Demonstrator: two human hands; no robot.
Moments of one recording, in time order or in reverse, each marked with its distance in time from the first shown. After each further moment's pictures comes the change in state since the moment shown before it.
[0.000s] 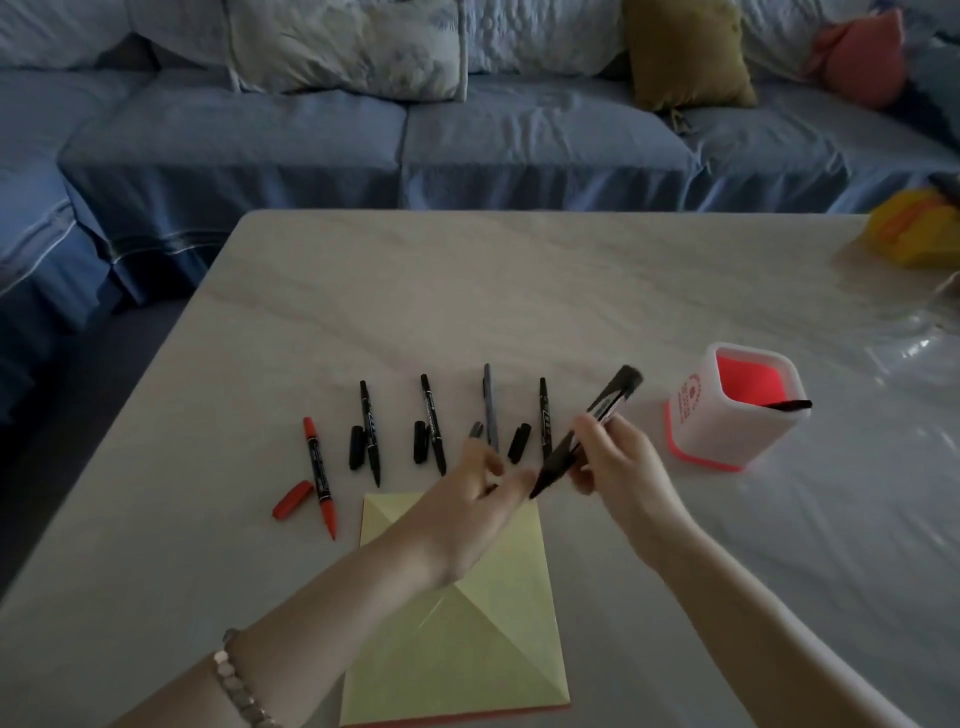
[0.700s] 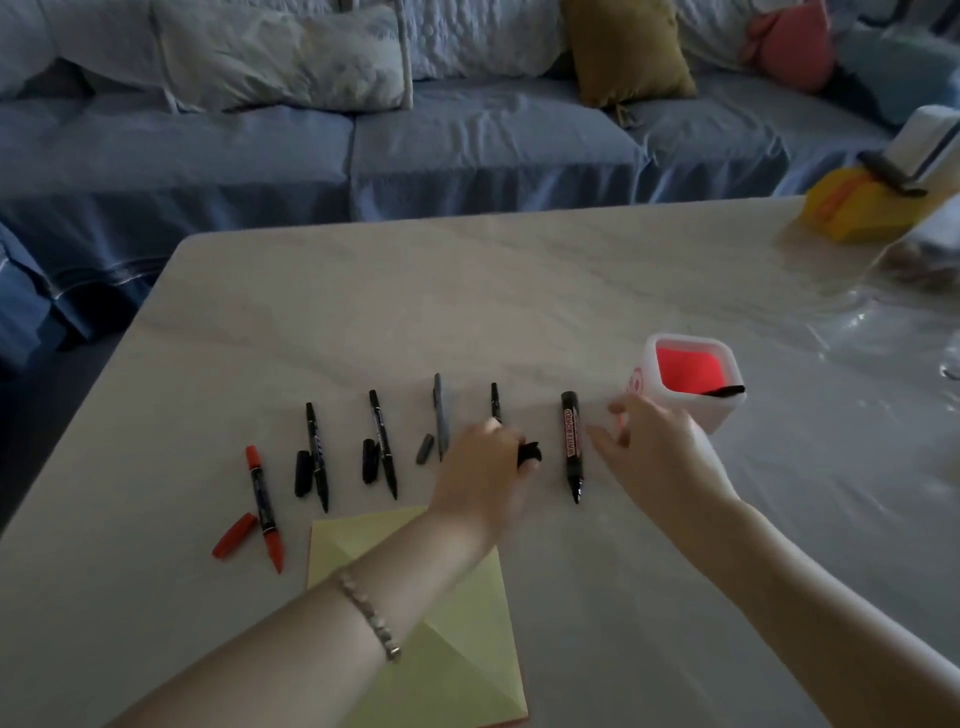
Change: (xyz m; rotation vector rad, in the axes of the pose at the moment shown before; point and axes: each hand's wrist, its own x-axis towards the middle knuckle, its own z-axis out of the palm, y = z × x) left_hand 0.074 0.011 0.056 0.567 0.253 0.177; right_hand 0.015 0.013 -0.072 -0.790 0.220 -0.074
